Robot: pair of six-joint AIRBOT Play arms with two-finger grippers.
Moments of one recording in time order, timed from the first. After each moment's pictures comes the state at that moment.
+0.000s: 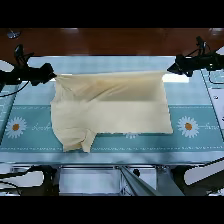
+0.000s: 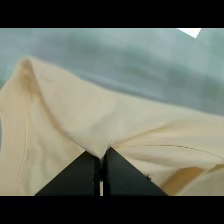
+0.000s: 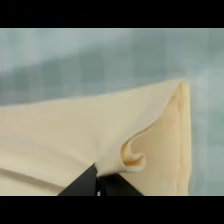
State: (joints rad) left arm 0.19 -1.47 1.20 0.95 -0.89 -1.42; right arm -0.26 -1.78 1.65 -0.86 1.27 1.38
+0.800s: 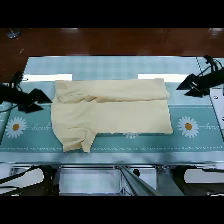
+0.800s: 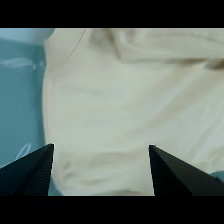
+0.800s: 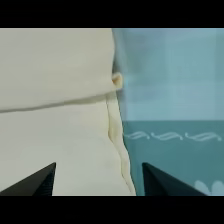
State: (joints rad) left arm 0.43 -1.32 0.97 1.06 -1.34 -1.34; right arm -0.39 -1.50 1.31 -1.06 1.40 1.36
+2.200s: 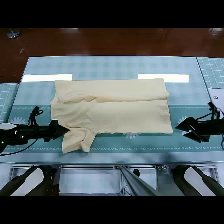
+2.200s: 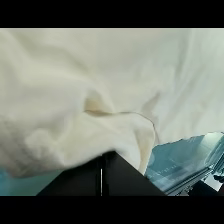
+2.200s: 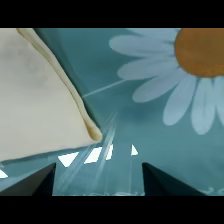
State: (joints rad) left arm 0.43 -1.05 0.32 0.67 -1.14 -1.09; right arm -0.56 -1.00 0.54 -1.13 1.28 1.40
